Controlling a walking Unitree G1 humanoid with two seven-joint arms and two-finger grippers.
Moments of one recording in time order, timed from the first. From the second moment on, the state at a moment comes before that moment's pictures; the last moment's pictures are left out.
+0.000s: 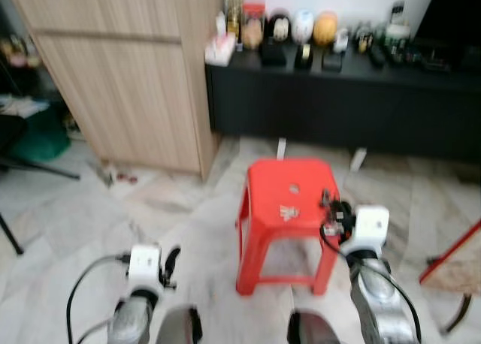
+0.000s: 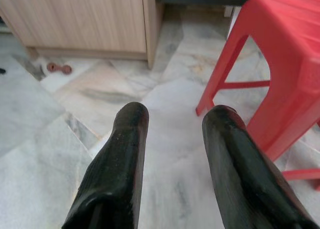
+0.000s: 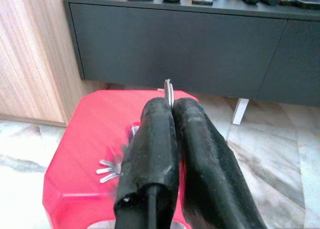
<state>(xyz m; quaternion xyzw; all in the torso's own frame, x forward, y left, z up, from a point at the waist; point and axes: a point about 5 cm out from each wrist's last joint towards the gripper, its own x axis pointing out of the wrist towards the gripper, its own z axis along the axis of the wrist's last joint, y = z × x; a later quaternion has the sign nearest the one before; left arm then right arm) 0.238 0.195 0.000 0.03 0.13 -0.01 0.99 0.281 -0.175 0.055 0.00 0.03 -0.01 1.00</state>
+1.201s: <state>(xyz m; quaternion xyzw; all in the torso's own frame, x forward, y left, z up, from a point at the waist) 0.189 0.222 -0.061 0.04 0.32 0.03 0.95 0.289 -0.176 0.056 0.01 0.04 -0.01 1.00</state>
